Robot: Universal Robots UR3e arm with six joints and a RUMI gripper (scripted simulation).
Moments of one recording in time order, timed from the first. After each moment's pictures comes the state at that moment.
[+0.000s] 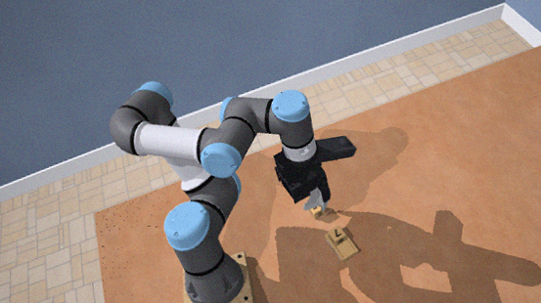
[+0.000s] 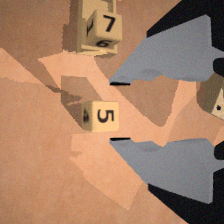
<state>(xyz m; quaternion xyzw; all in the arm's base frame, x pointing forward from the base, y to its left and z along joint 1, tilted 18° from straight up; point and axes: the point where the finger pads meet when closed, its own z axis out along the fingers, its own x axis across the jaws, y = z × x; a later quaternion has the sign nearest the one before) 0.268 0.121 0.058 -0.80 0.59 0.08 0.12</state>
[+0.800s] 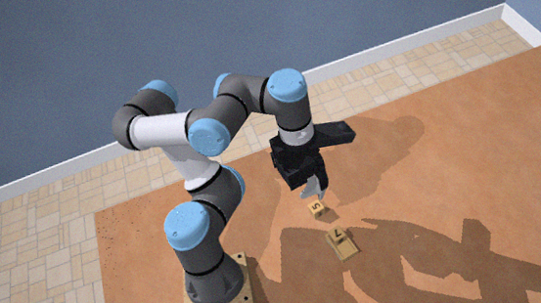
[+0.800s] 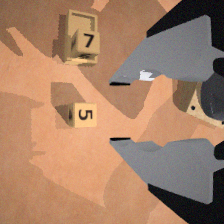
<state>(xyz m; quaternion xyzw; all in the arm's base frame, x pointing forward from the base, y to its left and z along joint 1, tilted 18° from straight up) 0.266 0.106 0.107 -0.80 0.59 0.09 0.12</state>
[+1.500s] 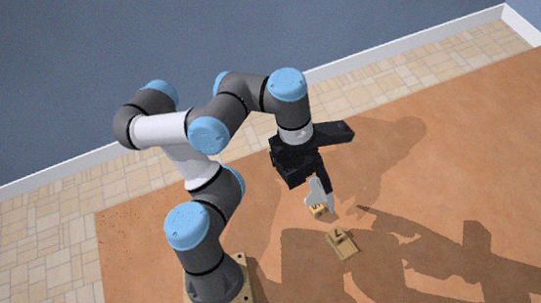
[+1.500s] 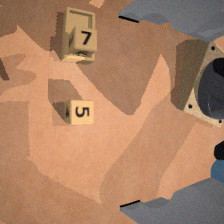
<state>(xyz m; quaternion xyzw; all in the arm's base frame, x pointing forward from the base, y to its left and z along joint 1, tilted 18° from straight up) 0.262 0.107 0.109 -0.80 0.58 0.10 0.12</state>
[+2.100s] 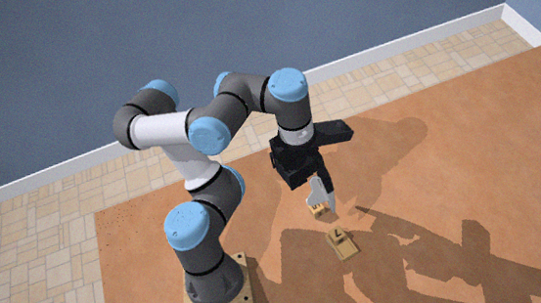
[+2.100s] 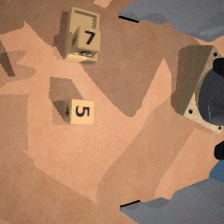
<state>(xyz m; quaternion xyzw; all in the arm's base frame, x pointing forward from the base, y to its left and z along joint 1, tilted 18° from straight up) 0.262 0.107 0.109 -0.81 0.56 0.09 0.12</state>
